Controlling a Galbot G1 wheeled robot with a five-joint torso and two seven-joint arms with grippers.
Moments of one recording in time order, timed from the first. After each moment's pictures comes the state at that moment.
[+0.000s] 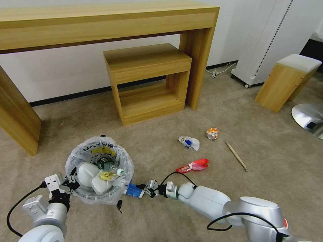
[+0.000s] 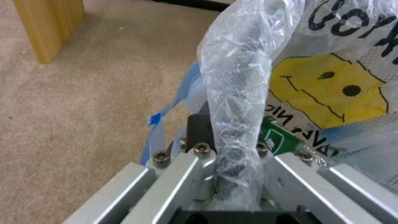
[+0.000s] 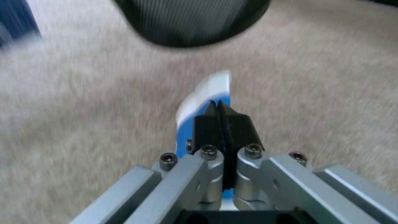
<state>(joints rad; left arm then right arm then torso) 1.70 -1.22 -0.77 -2.17 -0.69 0.25 -0.29 -0.41 1.34 -1.01 0.72 0.71 0.59 -0.41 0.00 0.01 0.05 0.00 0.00</state>
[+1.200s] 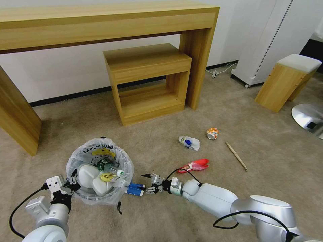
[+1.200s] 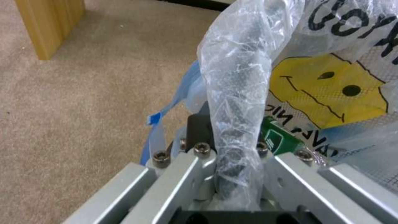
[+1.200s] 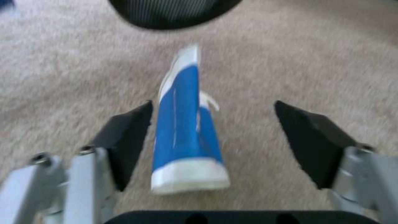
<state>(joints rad) 1.70 -1.25 -0.76 -2.17 -0.67 0.25 -0.29 -0.41 1.32 -0.99 0.70 0.70 0.59 -0.41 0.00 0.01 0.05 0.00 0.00</state>
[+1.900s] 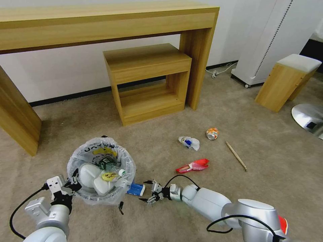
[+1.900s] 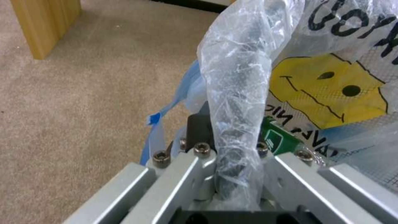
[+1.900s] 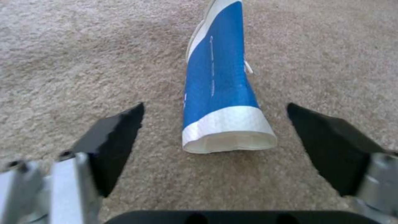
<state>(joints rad) 1.72 -1.27 -0.76 -2.20 -0.67 0.24 -0.28 -0.44 1.43 -0.98 0.47 0.64 0.64 -0.51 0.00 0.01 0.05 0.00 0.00</state>
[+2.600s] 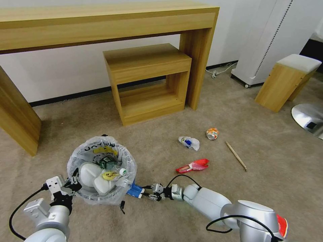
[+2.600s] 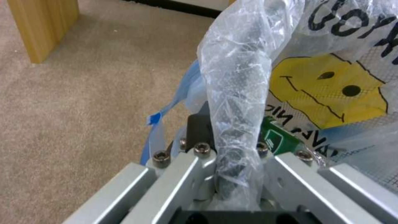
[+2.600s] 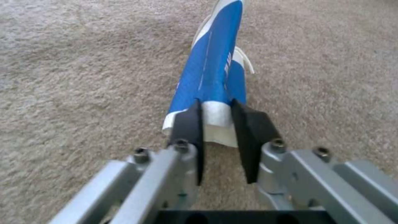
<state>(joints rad) 1.73 -1.28 -0.76 -2.22 -0.67 0.24 -0.28 -0.46 1.44 -0.91 0.42 0.58 0.68 -0.56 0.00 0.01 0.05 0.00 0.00</state>
